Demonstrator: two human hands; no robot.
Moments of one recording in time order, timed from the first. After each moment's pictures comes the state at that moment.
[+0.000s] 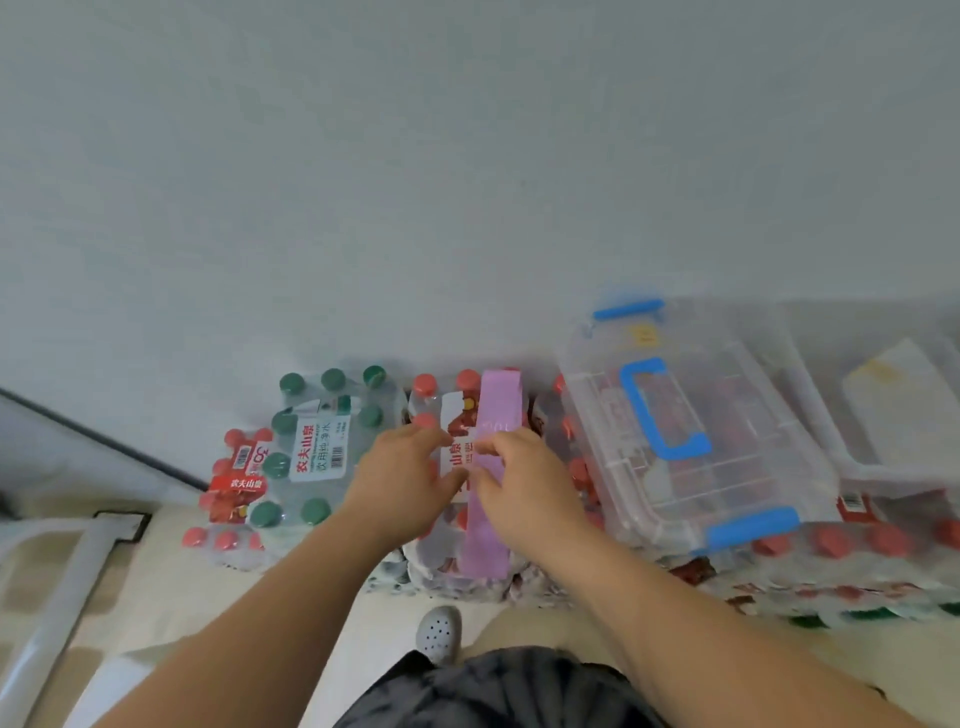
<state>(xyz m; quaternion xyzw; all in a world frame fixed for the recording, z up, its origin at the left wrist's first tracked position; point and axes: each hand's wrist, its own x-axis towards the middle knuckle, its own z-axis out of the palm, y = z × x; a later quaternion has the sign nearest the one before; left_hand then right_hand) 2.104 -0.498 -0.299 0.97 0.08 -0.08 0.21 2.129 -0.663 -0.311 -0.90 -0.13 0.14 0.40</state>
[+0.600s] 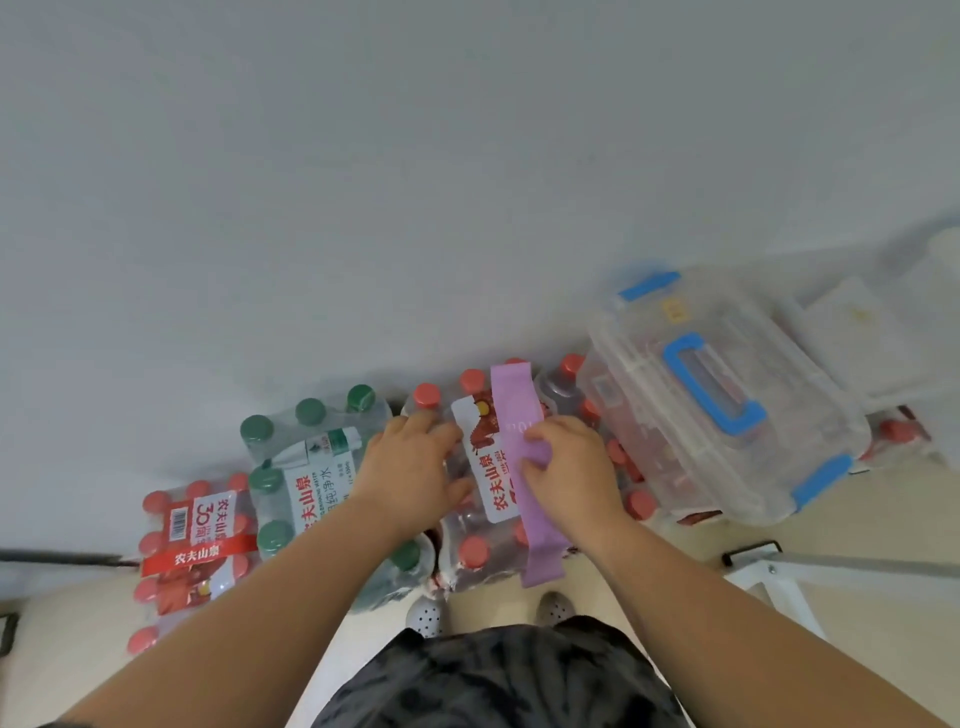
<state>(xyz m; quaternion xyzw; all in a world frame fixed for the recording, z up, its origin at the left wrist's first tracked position) 2.169 -0.420 -0.346 0.97 -0.13 -0.16 0.14 2.148 -0.626 -0.355 -0.95 0.07 0.06 0.29</state>
